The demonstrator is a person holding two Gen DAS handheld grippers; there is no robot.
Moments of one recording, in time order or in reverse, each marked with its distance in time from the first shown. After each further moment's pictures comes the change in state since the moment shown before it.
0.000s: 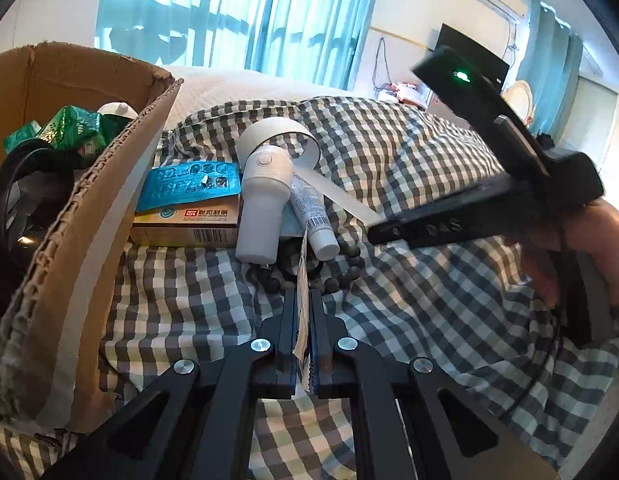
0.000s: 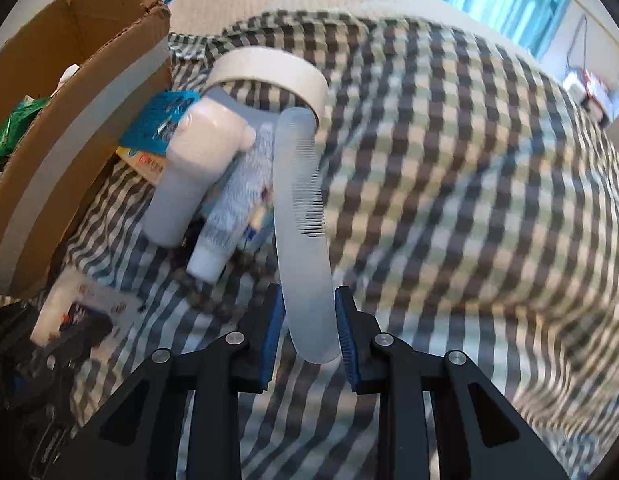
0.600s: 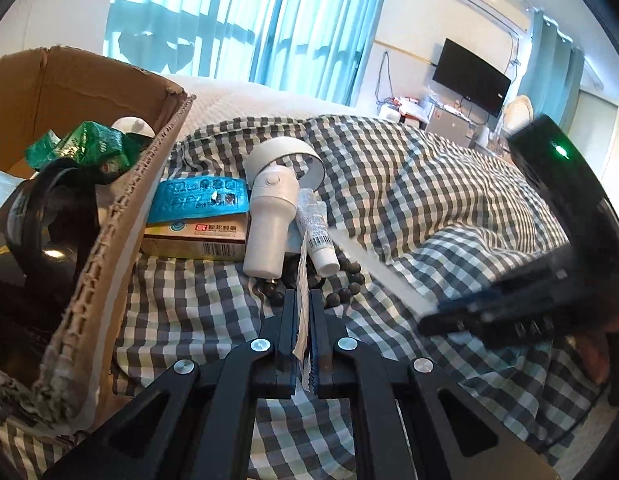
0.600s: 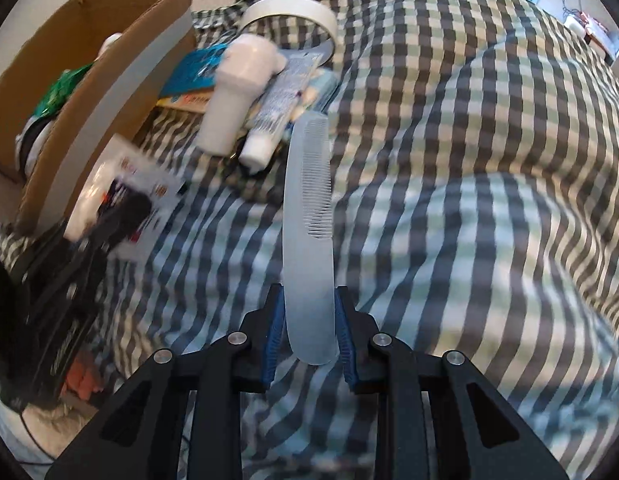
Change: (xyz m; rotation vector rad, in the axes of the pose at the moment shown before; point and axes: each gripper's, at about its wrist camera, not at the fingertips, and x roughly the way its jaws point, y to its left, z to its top) left arm -0.006 0.004 0.005 -0.024 -0.048 -0.007; right arm -0.031 0.018 -0.075 0.084 0.095 0.108
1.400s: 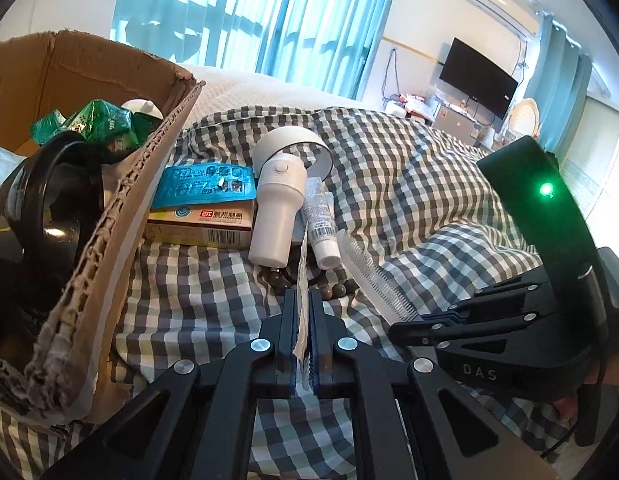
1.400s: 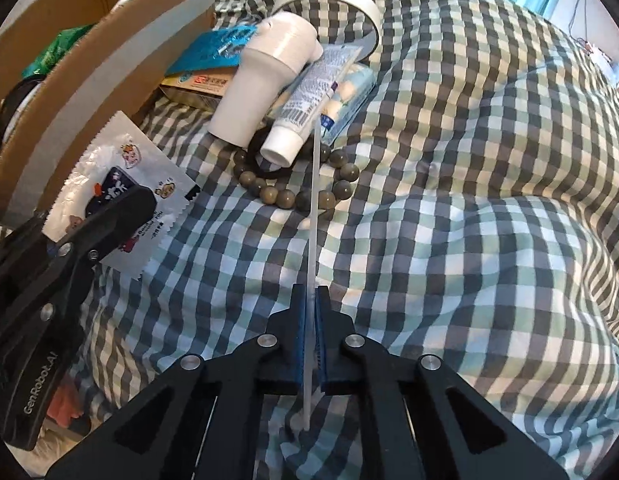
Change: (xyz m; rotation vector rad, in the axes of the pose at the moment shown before) left arm 0.002 0.003 -0.005 -0.025 0.023 0.001; right arm 0.023 0.037 0.003 -0.092 -0.064 -0.098
